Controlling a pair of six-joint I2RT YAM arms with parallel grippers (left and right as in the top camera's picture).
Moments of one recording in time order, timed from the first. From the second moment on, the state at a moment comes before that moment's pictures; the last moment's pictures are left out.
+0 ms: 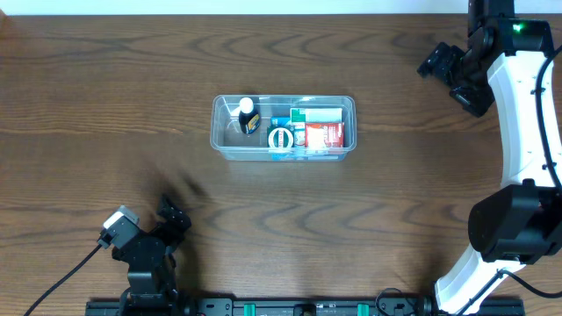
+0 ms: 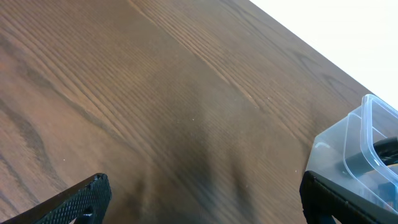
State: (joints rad) left arm -0.04 0.01 0.17 -0.64 -0.37 -0.64; right arm -0.05 1.93 1.94 -1.30 0.02 0.67
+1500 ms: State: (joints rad) left arm -0.04 0.01 0.17 -0.64 -0.37 -0.64; right arm 0.12 0.38 0.79 -0.63 0.20 0.11
